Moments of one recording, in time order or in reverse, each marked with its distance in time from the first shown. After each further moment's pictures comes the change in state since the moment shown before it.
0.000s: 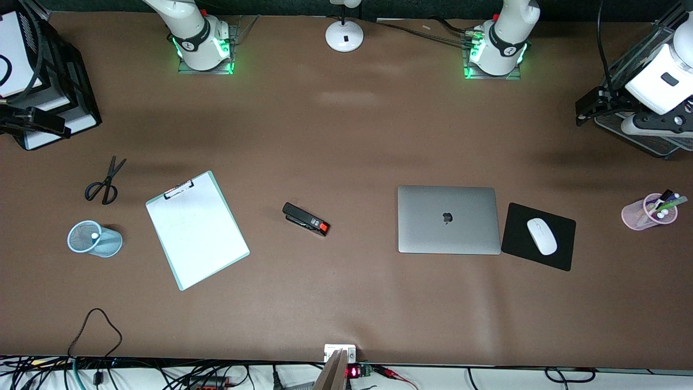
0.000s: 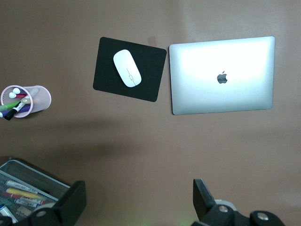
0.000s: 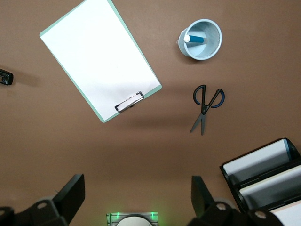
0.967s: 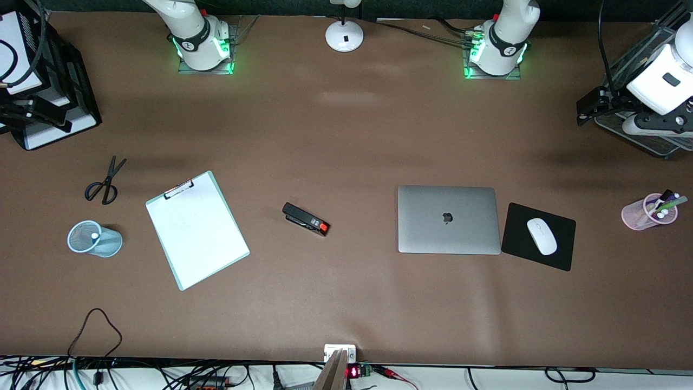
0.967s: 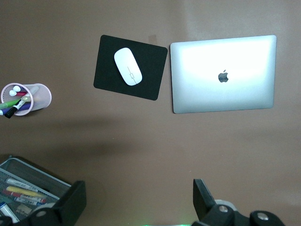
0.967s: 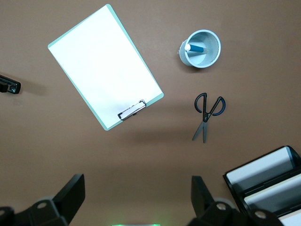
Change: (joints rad) left arm 0.000 0.000 0.005 0.000 0.000 -0.006 0.000; right arm 0.002 -0.111 0.003 -0.134 0.000 0.101 0.011
